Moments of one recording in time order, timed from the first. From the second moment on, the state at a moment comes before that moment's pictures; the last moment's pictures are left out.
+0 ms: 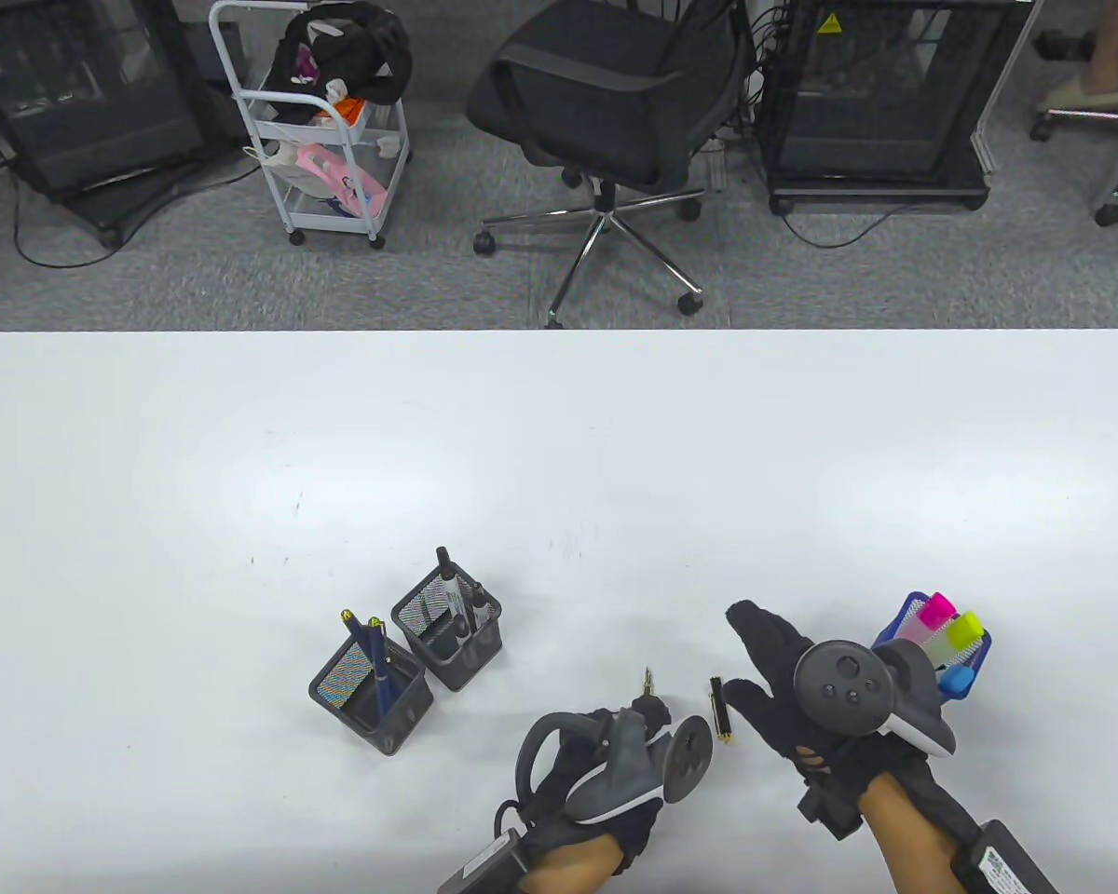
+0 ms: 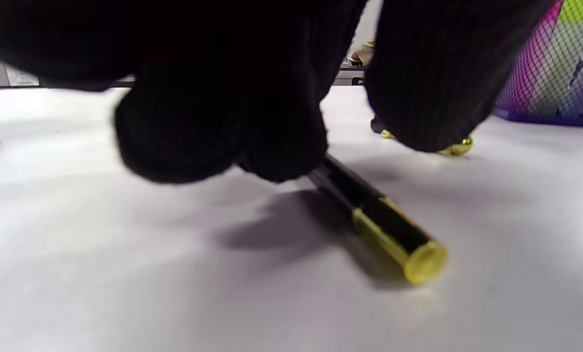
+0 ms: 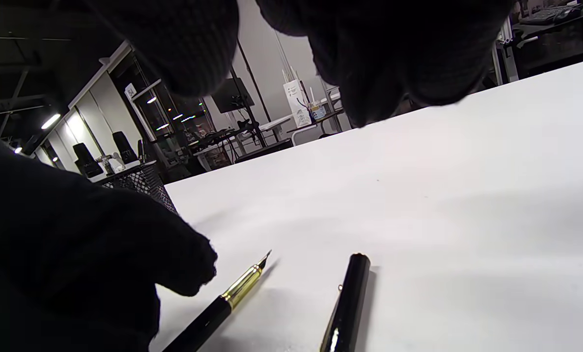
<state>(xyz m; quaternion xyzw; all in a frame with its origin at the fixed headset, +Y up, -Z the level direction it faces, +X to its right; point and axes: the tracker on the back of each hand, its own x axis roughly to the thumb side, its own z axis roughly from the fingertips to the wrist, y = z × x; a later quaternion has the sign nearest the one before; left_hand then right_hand) 0.020 -0.745 -0.185 -0.08 -0.20 -0.03 0.98 0.198 -0.693 -0.216 0.19 0.03 0.96 0.22</state>
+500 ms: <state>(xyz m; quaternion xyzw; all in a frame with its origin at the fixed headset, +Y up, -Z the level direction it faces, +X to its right) 0.026 -0.755 -0.180 -0.09 -0.15 -0.11 0.98 0.197 -0.694 -0.216 0.19 0.03 0.96 0.22</state>
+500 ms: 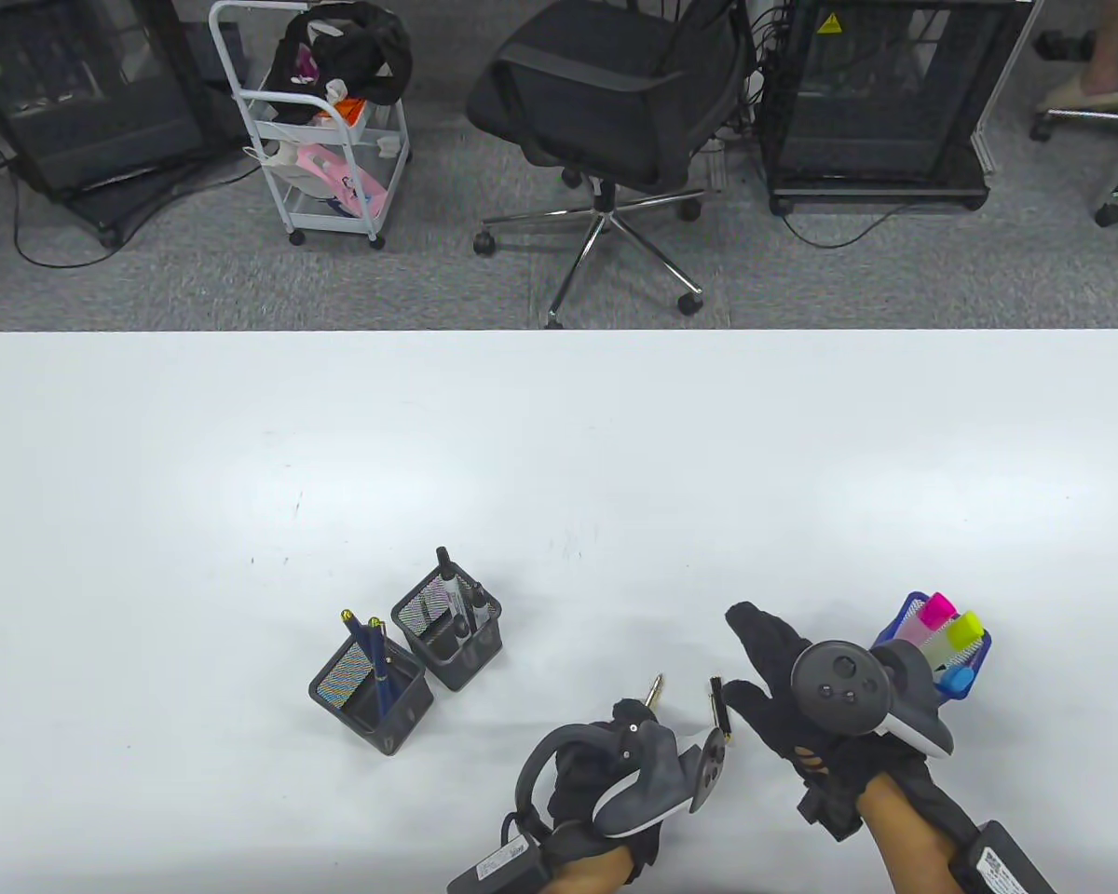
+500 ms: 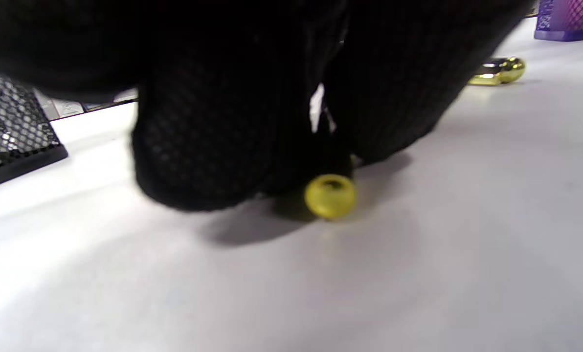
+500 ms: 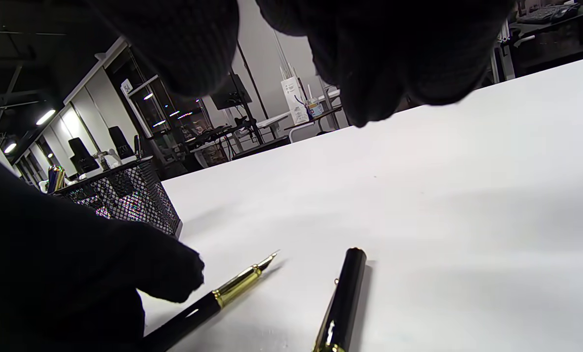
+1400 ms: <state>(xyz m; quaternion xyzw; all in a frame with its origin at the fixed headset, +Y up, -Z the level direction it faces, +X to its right) -0.080 -0.667 -0.186 0.08 -0.19 0.21 0.96 0.193 -0.696 -0.214 0.18 0.03 0.96 0.20</state>
